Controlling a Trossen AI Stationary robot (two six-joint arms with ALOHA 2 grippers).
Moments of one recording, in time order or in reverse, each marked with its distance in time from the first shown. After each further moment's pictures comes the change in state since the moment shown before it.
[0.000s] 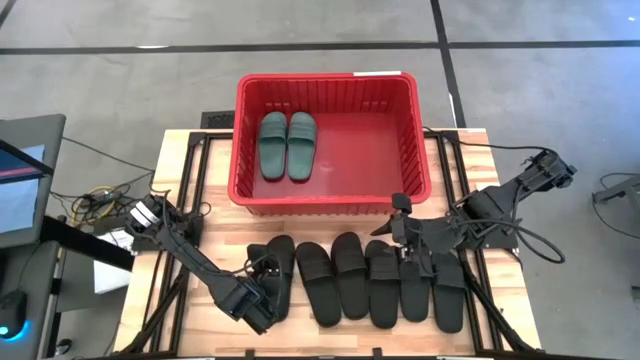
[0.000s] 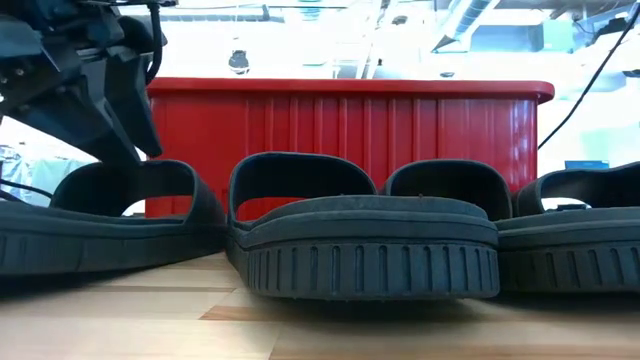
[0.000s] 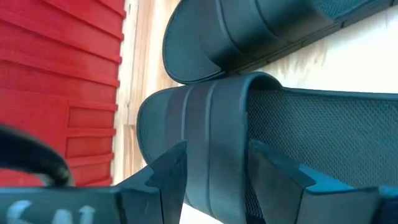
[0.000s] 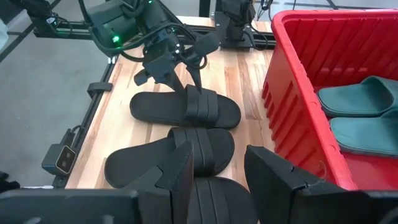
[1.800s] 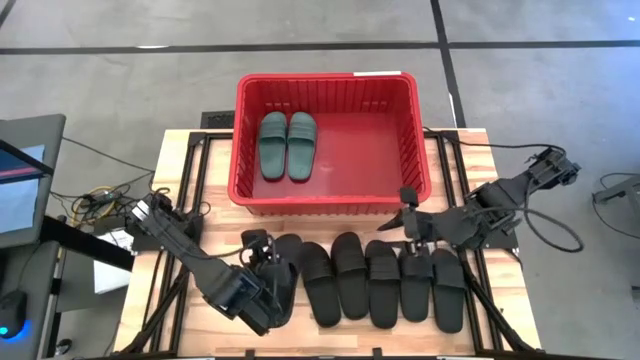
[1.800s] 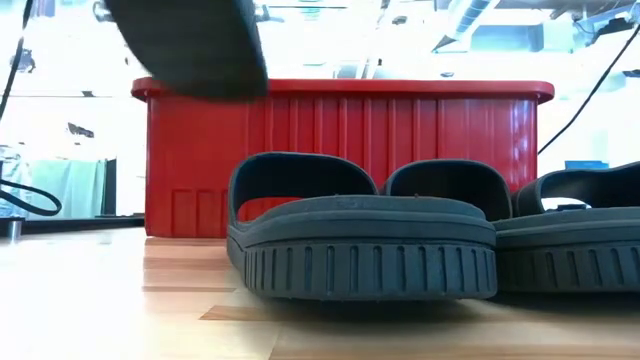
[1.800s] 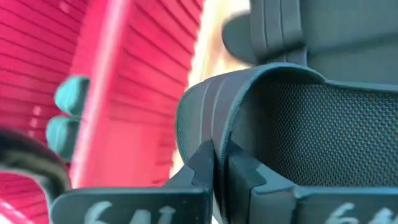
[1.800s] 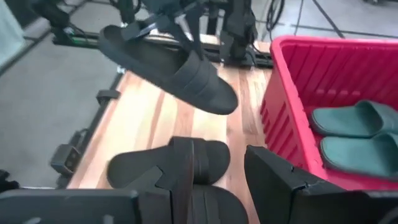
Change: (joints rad) left arm 0.040 0.000 0.617 -0.568 -0.043 -0.076; right arm 0.007 -0.086 0.000 -0.003 -0.020 -0.090
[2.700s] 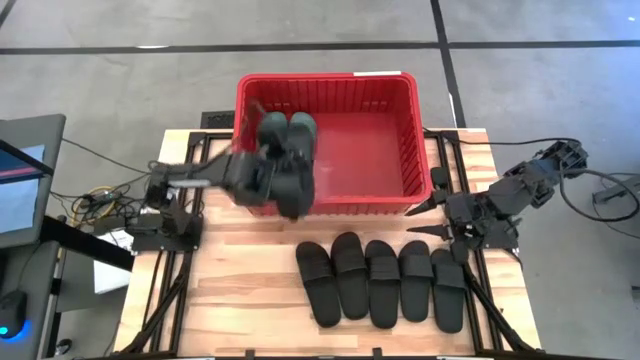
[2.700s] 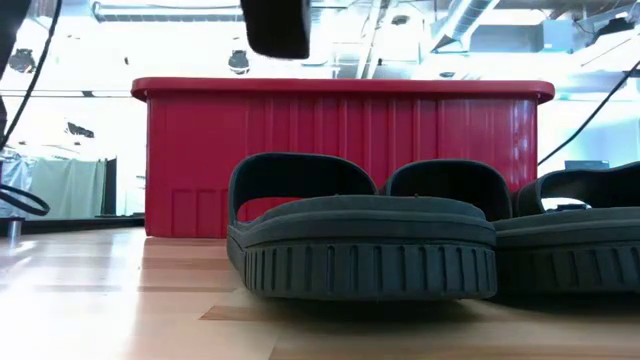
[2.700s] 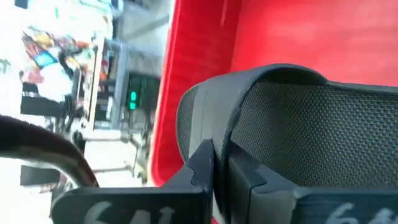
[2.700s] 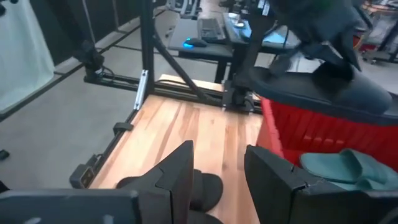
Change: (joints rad) left arm 0.588 -0.010 0.369 -0.045 -0.233 0.821; right arm 0.023 -0.212 0.000 0.000 -0.003 -0.132
